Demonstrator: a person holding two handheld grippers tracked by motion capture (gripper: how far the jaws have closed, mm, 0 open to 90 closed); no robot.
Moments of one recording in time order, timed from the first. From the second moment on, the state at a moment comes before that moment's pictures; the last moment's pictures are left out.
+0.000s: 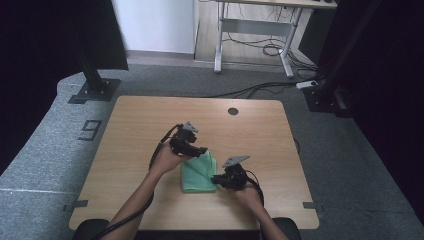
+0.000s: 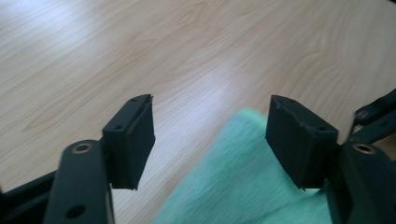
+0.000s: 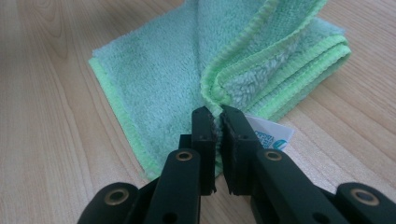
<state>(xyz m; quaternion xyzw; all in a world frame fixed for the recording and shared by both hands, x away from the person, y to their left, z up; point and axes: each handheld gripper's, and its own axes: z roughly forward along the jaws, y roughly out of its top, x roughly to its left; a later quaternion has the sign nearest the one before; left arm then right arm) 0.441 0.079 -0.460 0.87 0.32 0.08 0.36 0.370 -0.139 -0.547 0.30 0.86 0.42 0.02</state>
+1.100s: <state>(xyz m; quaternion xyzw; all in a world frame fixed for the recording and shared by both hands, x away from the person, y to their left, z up) 0.396 0.094 -0.456 0.89 0.30 0.06 0.33 0.366 -0.137 -0.543 0.28 0.87 0.42 0.02</state>
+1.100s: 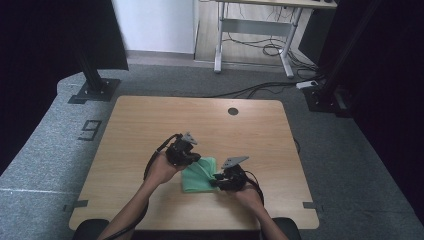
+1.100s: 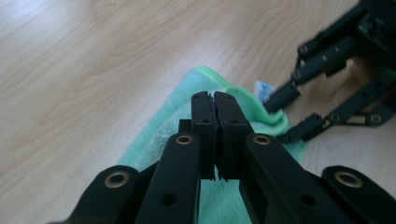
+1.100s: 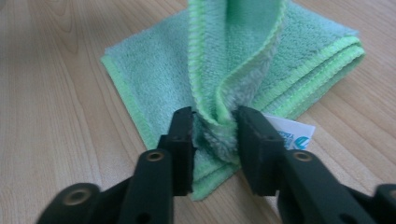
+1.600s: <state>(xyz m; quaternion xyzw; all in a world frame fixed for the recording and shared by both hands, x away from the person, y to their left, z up) 0.351 0.117 -0.473 0.90 0.29 0.05 0.34 0.360 -0.164 -0.530 0.30 0.85 0.43 0.03</state>
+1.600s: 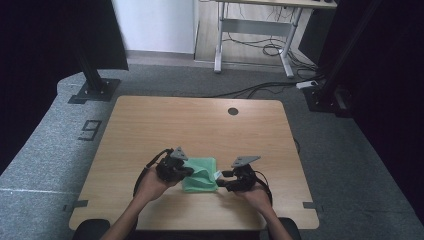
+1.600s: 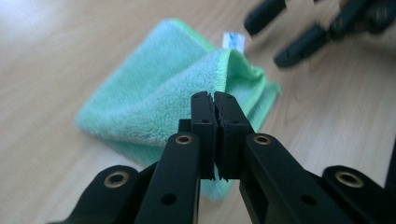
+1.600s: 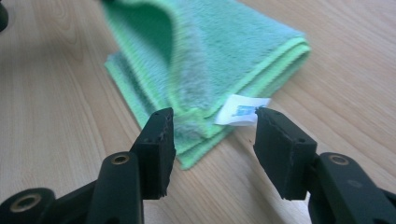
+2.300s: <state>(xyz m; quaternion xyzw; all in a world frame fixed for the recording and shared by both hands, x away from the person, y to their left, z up) 0.368 0.144 -0.509 0.86 0.37 0.11 0.34 0.369 -0.134 -0.528 0.34 0.84 0.40 0.09</state>
